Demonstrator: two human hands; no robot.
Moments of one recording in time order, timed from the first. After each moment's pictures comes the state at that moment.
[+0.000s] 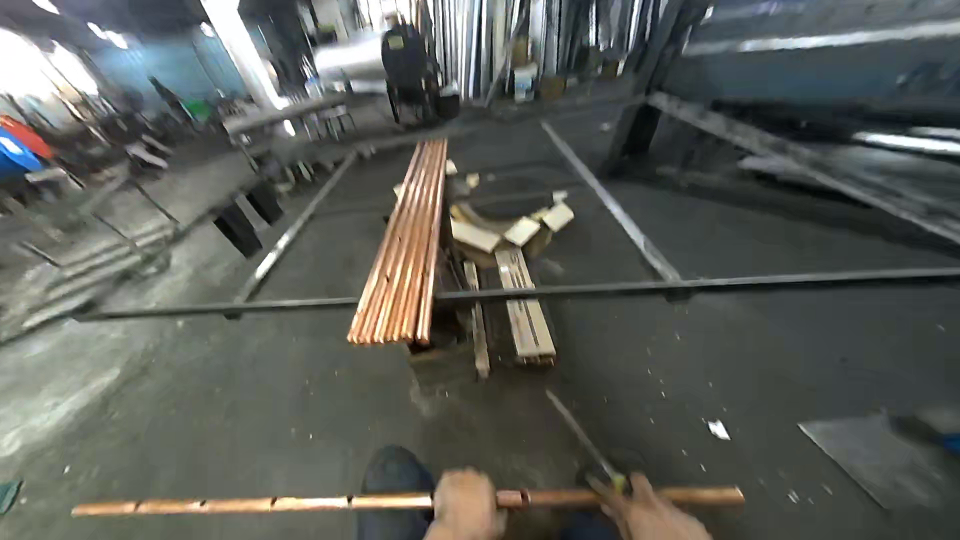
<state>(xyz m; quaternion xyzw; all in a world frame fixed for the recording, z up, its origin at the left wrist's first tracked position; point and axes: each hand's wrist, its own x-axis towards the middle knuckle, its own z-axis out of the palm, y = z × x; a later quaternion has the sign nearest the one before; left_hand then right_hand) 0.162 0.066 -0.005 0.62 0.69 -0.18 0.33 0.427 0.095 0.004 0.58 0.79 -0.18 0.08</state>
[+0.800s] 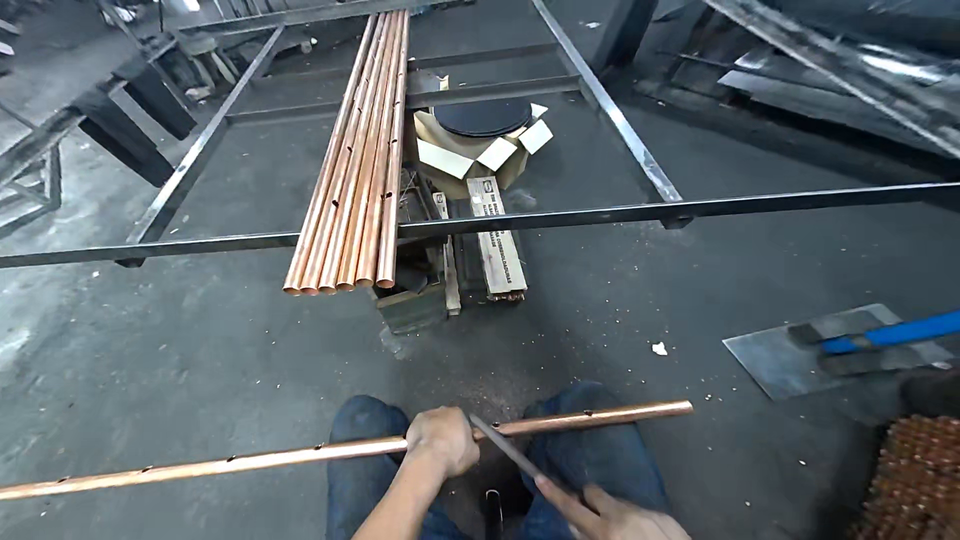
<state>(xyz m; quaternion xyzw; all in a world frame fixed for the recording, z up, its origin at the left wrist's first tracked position) 0.160 0.104 0.008 0.55 0.69 -0.28 0.38 0.409 0.042 0.057 0.45 0.85 -0.26 0.12</state>
